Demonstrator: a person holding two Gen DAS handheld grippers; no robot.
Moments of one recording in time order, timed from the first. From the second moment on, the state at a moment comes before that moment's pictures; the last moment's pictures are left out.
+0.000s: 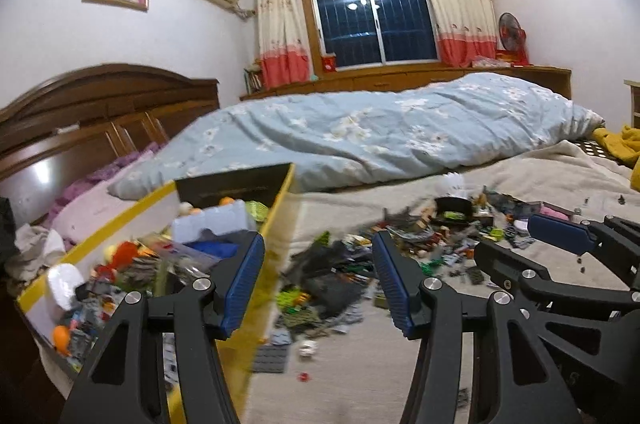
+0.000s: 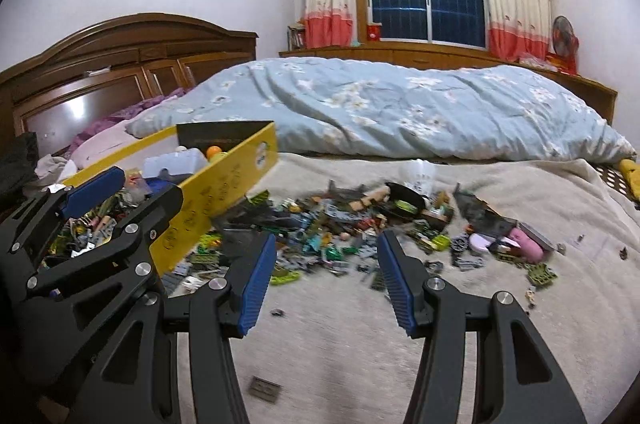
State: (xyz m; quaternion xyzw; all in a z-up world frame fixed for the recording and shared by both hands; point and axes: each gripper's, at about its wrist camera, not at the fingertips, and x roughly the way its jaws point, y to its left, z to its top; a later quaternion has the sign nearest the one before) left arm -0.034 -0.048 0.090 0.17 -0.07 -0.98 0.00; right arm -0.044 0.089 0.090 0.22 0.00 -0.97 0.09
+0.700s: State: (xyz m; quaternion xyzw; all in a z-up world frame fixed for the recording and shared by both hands) left arm -0.058 -0.048 0.035 0.26 -0.10 -0.96 -0.10; right arm -0.025 0.051 0.017 0.32 0.10 -0.92 0.21
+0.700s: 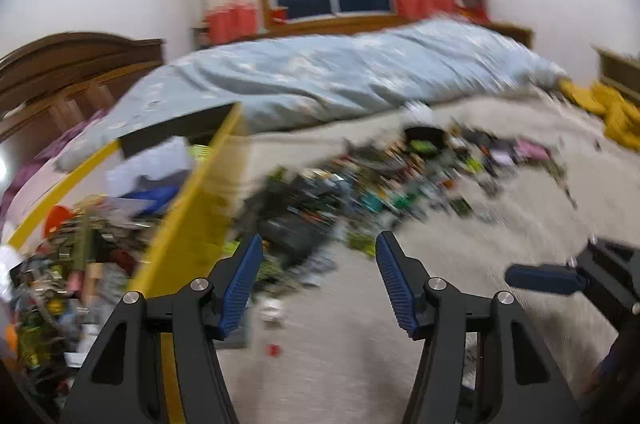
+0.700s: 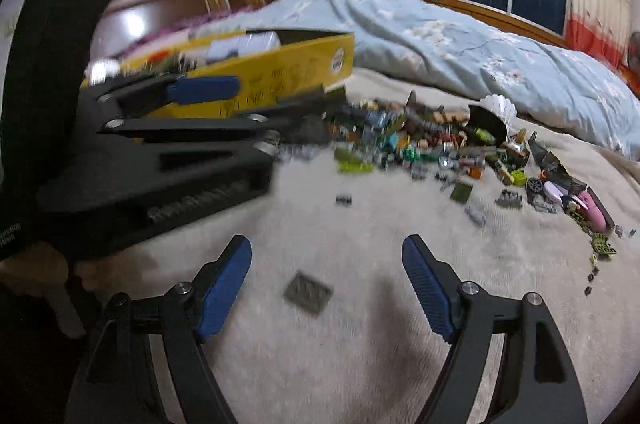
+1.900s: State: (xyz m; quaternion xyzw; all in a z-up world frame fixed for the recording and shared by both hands) left arm -0.103 -0.039 -0.005 0.41 0.04 -0.89 -0.19; right arm -0.042 0.079 0.005 0.36 0.01 -0.90 0.26
